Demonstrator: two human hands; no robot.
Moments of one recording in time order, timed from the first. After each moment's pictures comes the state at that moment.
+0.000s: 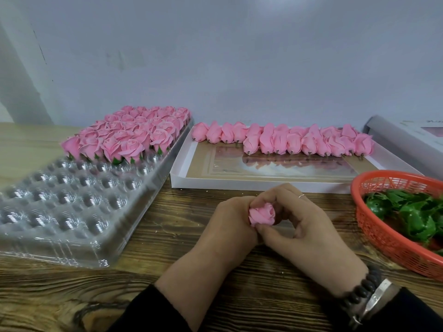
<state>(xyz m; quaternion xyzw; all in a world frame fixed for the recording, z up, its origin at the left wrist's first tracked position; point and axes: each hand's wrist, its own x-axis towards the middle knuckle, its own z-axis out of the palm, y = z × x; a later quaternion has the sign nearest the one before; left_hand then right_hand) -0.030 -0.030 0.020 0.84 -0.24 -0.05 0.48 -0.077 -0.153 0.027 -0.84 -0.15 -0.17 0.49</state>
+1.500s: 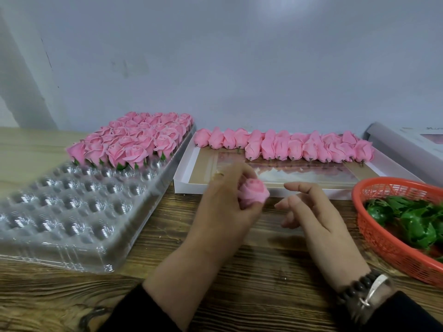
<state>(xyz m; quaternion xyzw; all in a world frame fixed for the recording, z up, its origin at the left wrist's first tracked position) -0.029 -0.017 0.043 0.81 -0.29 0.16 0.48 -0.070 -0.163 0.017 -0.76 -0.02 -0.22 0.61</state>
